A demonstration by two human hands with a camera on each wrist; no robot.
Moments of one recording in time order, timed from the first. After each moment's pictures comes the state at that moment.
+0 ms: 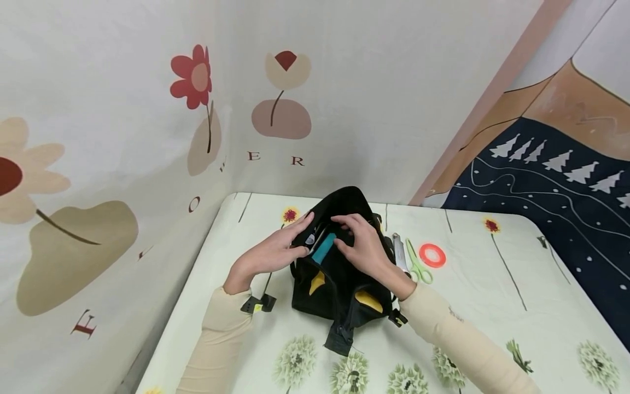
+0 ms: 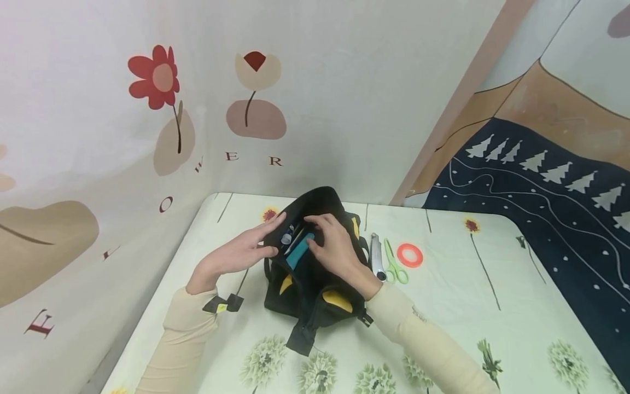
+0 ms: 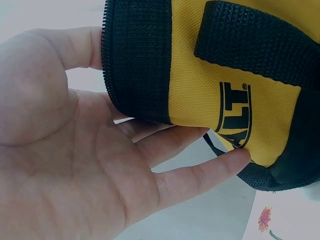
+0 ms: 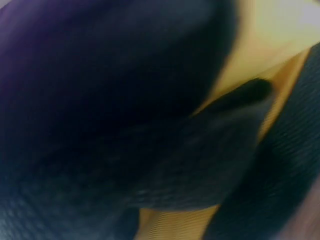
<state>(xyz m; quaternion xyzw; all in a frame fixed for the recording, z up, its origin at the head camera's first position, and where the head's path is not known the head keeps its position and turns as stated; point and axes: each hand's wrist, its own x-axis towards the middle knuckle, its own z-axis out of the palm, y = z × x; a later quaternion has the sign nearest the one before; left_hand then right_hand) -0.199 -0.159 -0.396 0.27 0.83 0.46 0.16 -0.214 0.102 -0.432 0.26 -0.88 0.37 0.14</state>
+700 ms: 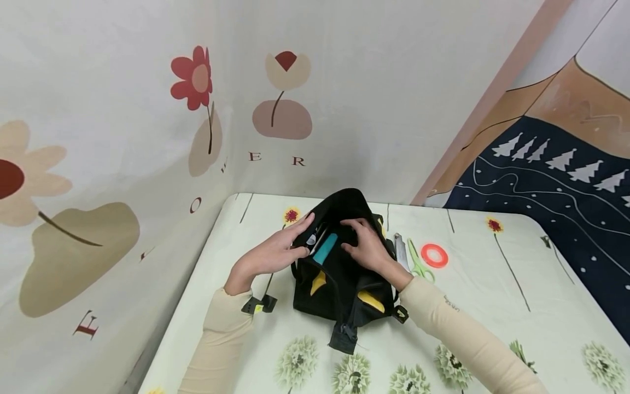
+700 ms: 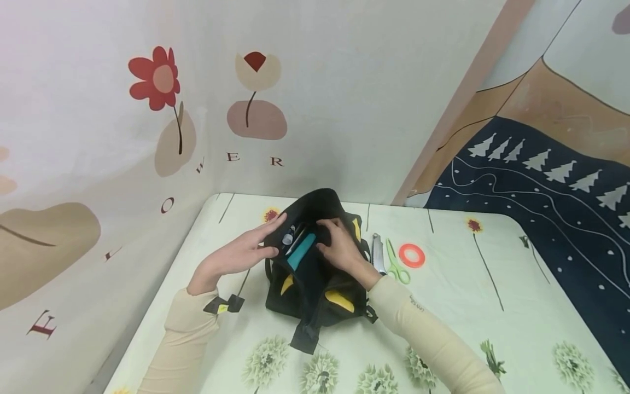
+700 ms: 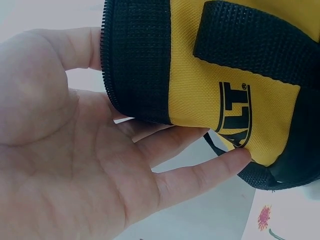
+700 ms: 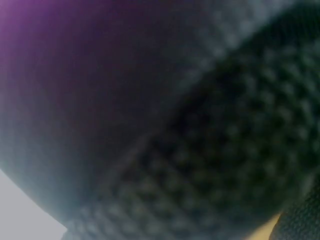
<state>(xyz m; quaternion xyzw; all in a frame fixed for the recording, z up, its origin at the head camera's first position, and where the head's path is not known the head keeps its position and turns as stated) -0.198 -0.161 -0.396 0.27 0.83 0.46 0.16 -0.238 0.116 -0.460 0.19 -0.92 0.34 0.02</state>
